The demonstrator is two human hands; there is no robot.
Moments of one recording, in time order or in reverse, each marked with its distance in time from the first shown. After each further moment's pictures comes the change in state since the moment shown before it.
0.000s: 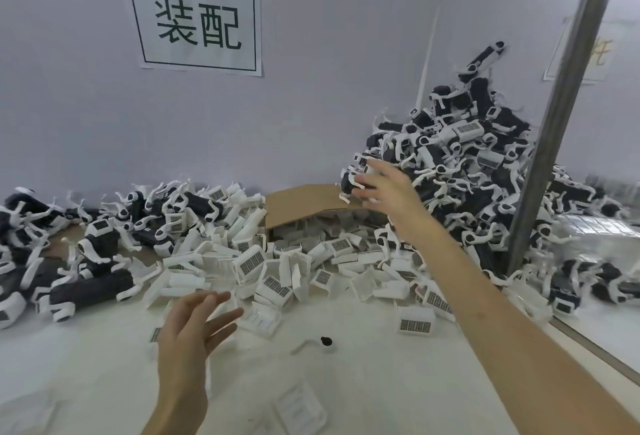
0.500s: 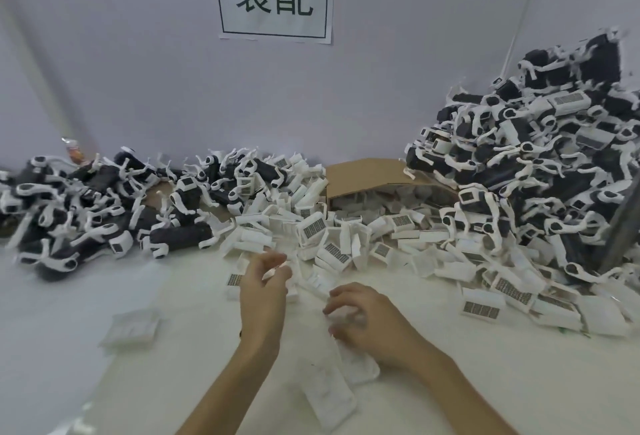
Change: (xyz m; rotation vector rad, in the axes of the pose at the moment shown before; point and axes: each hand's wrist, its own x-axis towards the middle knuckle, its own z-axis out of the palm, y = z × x) left_hand -0.001 -0.011 0.001 0.192 0.089 0.039; right_hand -0.137 0.138 0.094 -0.541 -0.578 -0.174
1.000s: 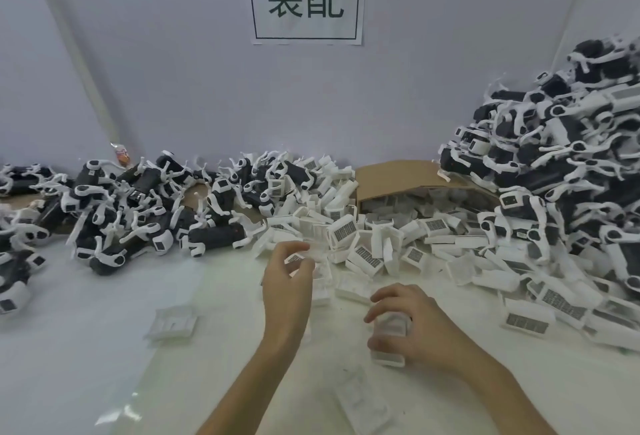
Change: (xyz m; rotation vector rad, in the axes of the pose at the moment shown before) left_hand 0.009 0.012 -0.010 0.159 0.008 0.168; right_hand -0.007 -0.012 -0.023 -0.119 -0.079 0.033
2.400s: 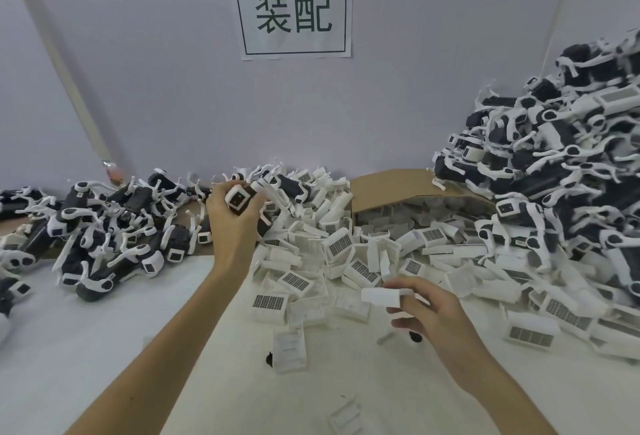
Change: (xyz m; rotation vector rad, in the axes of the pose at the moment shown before) left_hand 0.109 0.044 -0.026 -0.046 0.116 0.224; right_hand 0.001 -0.003 -0.010 0.865 0.345 0.123
